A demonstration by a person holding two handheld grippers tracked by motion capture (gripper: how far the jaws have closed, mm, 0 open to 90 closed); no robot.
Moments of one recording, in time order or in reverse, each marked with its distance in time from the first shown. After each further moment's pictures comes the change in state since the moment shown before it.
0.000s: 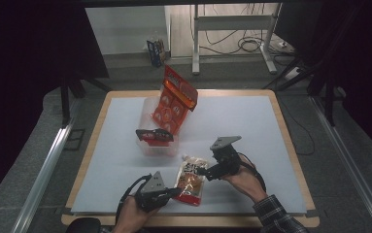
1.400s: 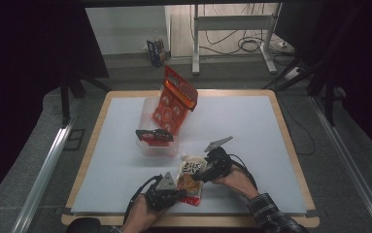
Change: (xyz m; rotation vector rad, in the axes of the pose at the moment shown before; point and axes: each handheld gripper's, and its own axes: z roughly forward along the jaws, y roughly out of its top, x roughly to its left) left arm 0.000 -0.002 0.032 0.120 0.010 -0.045; right arm -0.010 -0.013 0.041 0.074 0.241 0.115
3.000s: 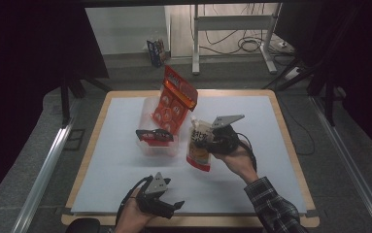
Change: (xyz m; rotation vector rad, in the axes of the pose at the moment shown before) left arm -0.002 -0.006 -0.027 -0.073 0.066 0.007; right arm 0.017 0.066 -0.065 -0.205 -0.126 -0.181
